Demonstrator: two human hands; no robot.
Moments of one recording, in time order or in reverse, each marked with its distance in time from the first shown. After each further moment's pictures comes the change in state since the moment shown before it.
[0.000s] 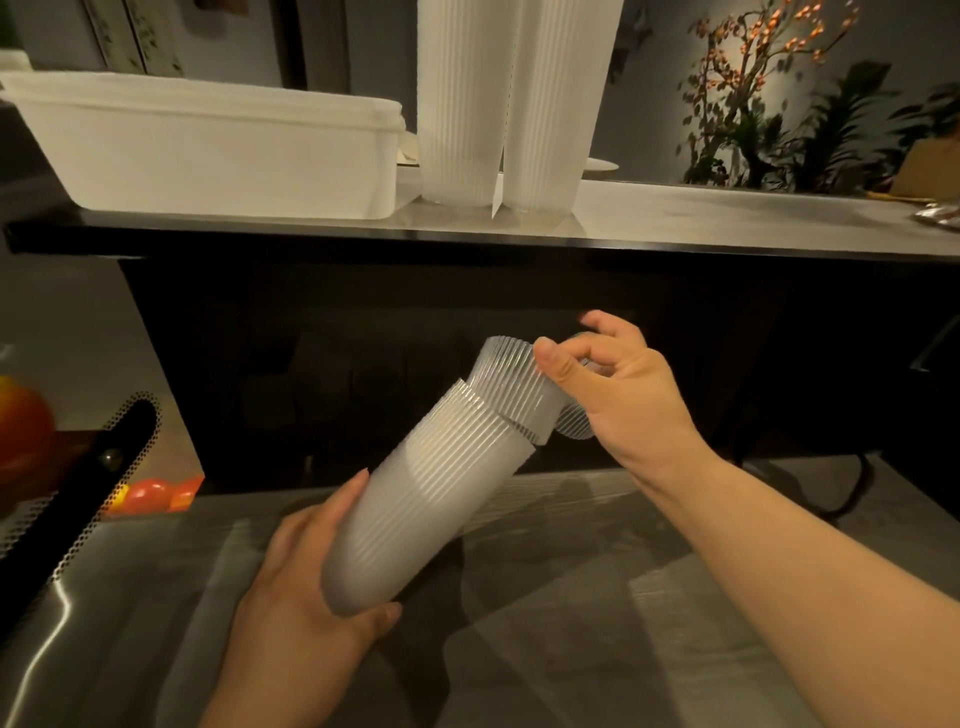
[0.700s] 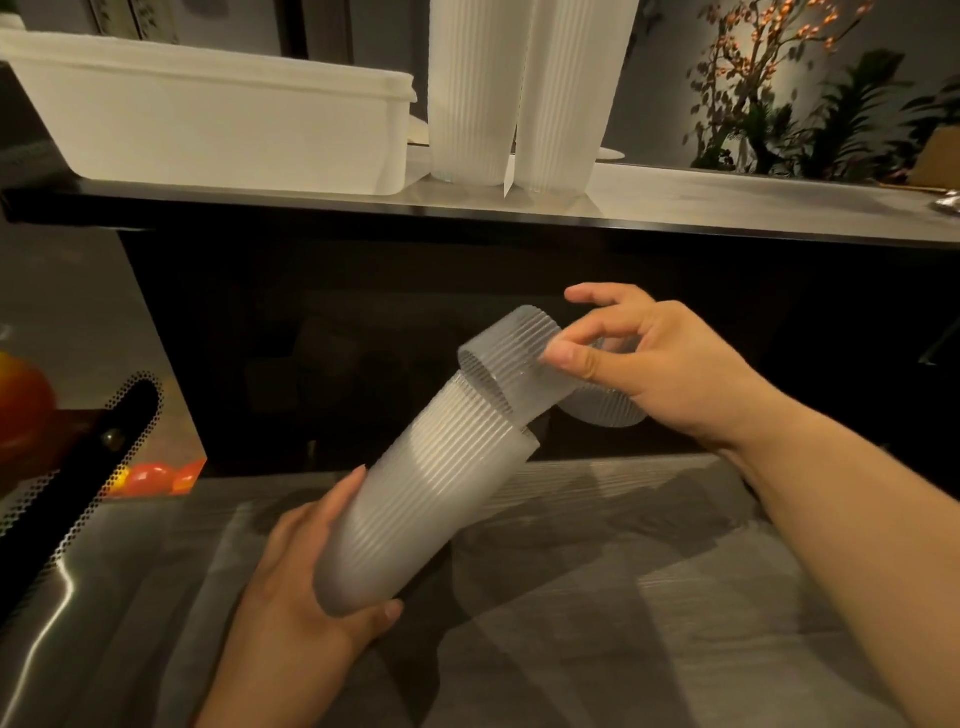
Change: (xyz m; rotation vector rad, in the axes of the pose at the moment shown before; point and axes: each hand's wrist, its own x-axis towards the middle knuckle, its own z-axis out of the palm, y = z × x) left_hand -0.007 -0.009 -0.001 -0.117 0.001 0.034; right_hand 0.005 -0.027 -0.026 -0.280 -0.279 -0.058
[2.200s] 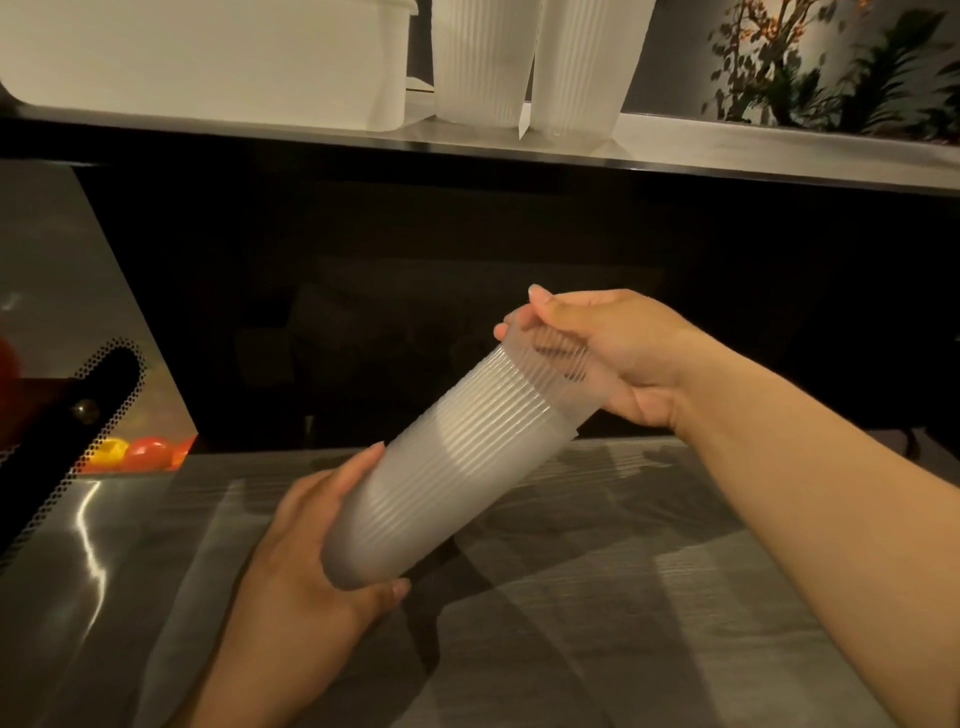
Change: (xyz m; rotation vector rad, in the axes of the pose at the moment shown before) left_hand 0.012 -0.015 0.008 0.031 -0.044 0.080; right_hand 0.038 0.019 0.038 0.680 -0.117 0.419
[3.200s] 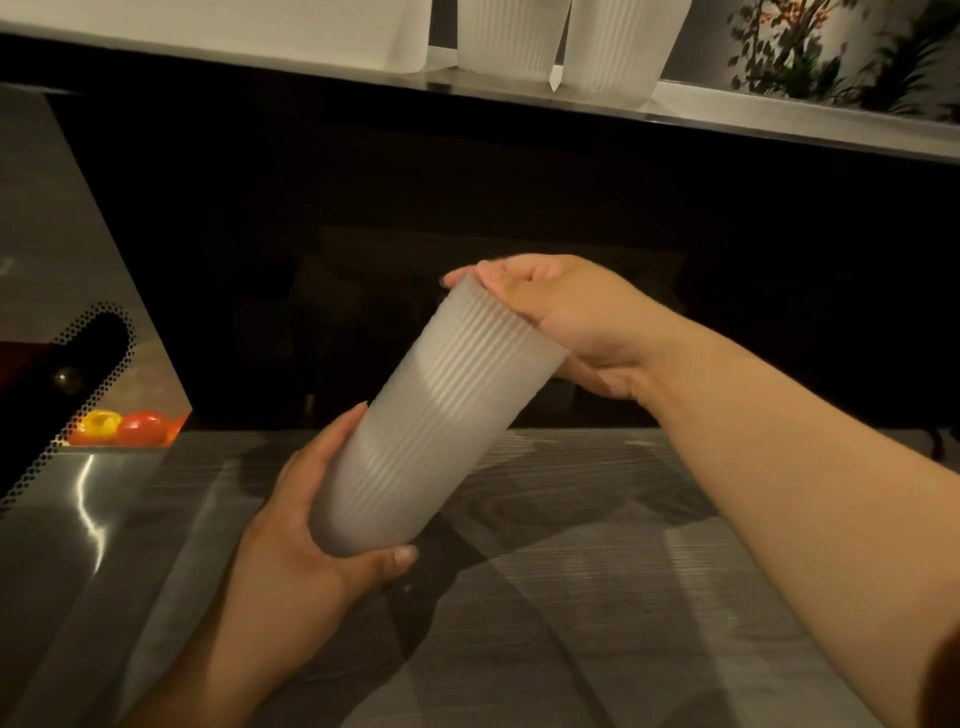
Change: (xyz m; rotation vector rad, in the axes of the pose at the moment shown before) left_hand 0.013 -0.015 0.003 -0.220 0.051 0.001; right_hand 0.031 0.007 0.030 -0.185 -0.141 -0.103
